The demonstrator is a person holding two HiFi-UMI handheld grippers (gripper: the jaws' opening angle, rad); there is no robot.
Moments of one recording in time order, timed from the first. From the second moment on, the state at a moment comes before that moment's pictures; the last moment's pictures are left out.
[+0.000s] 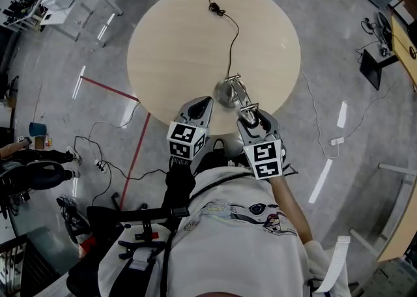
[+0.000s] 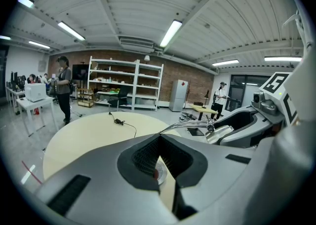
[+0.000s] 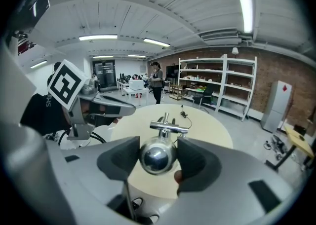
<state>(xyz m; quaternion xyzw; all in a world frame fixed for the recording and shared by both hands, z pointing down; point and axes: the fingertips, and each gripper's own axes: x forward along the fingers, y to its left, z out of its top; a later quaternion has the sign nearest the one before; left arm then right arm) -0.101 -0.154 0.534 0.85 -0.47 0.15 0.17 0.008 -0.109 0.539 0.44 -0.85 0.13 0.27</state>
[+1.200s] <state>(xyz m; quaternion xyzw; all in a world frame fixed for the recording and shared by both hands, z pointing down) -0.111 -0.146 0.544 0.85 -0.47 0.18 0.16 0.005 -0.085 0.628 0.42 -0.84 0.08 0.33</state>
